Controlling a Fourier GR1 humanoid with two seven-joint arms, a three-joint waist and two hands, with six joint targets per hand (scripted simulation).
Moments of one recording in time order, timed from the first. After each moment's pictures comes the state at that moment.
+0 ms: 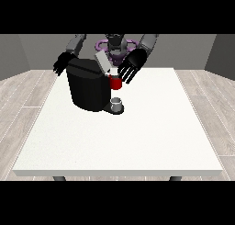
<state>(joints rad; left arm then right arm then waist) -1.16 0.44 0.06 -0.62 -0.73 -0.18 -0.17 -0.32 -0.04 -0.06 -1.36 -0.04 -0.17 -0.08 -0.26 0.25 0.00</state>
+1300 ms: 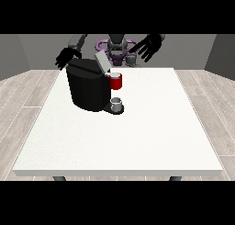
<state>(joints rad) -0.98 0.27 0.22 -0.67 -0.55 -0.21 -0.16 -0.17 -0.05 -0.12 -1.27 -0.07 -0.18 -0.11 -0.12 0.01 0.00</state>
